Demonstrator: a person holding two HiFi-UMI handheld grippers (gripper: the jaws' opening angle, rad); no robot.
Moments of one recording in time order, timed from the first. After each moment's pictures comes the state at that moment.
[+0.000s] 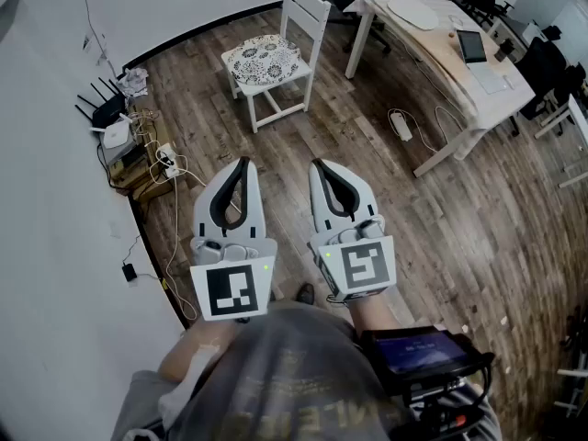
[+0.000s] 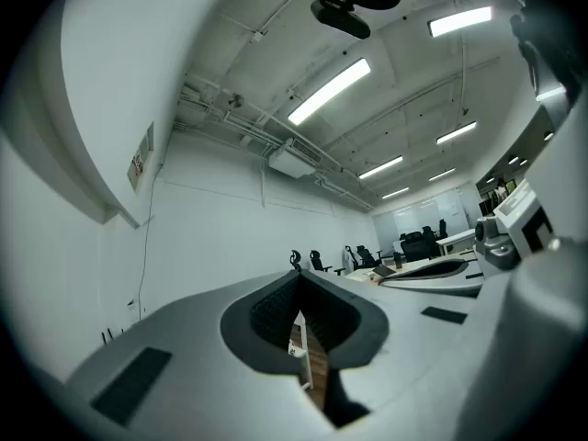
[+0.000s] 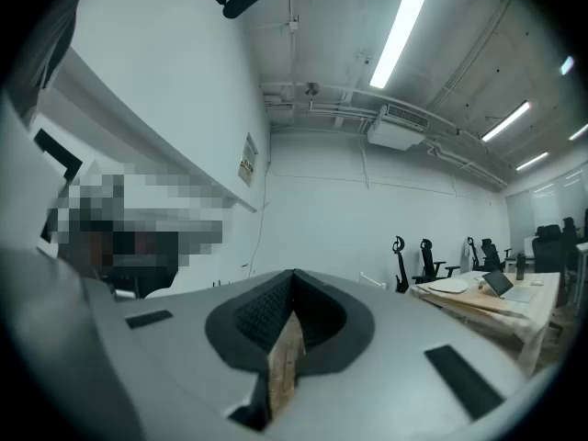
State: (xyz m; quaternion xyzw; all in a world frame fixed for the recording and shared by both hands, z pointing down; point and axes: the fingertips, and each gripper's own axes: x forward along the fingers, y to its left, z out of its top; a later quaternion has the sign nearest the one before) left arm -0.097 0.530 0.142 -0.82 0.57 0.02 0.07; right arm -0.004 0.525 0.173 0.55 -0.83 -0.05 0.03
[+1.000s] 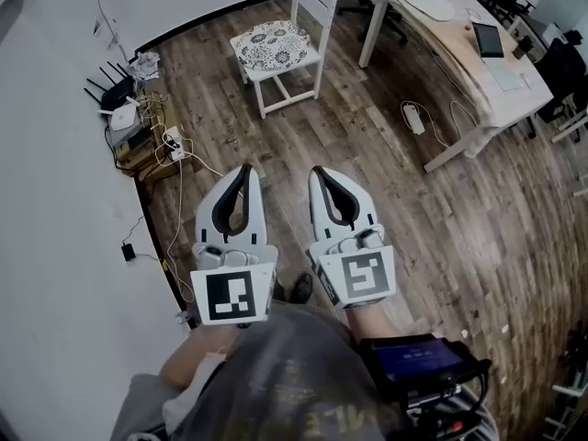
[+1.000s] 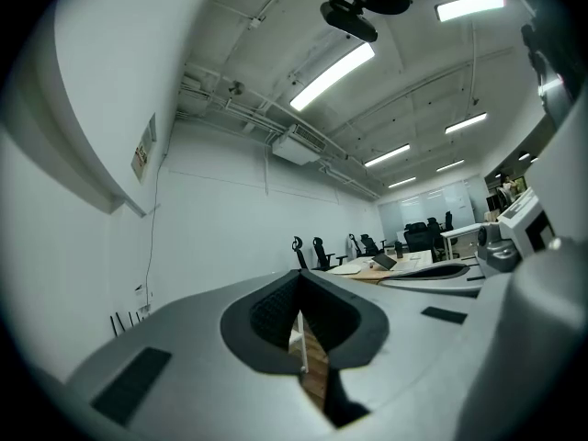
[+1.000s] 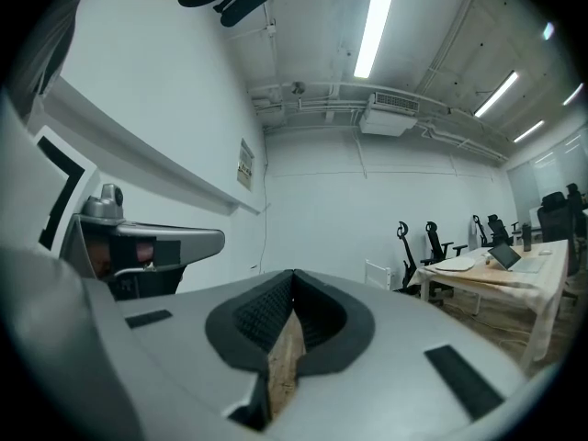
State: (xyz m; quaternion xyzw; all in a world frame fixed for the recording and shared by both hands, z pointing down) left arm -0.053 0.548 0.170 -0.81 0.58 -0.01 0.04; right arm 0.039 0.543 0.199 0.53 -0.85 0.00 0.01
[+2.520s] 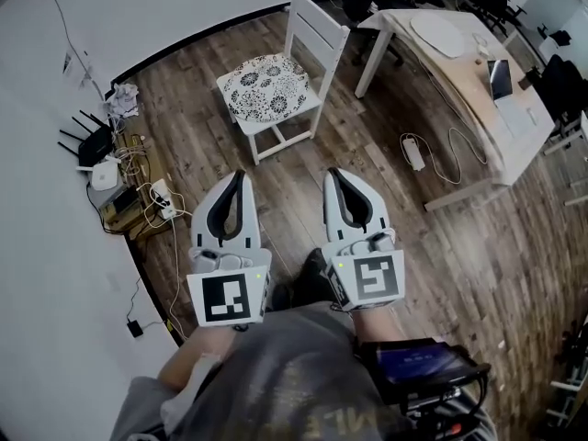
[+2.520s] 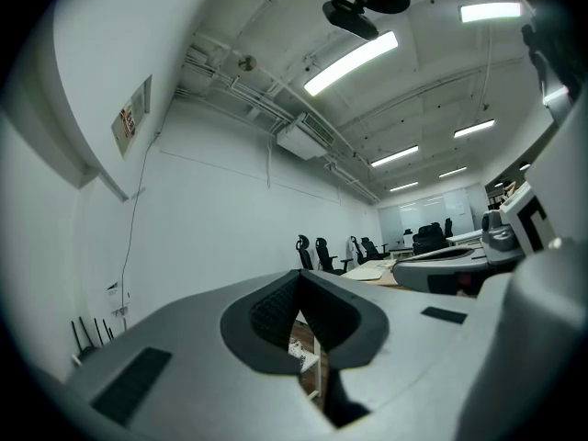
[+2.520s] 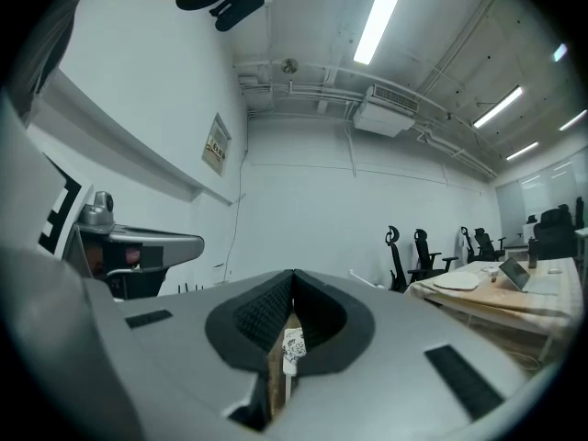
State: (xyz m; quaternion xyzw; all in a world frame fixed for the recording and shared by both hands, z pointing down) left arm -0.101 0.264 0.185 -0.82 0.57 0.00 0.02; right arm 0.025 0.265 0.199 0.58 -0.82 -0.02 0.03
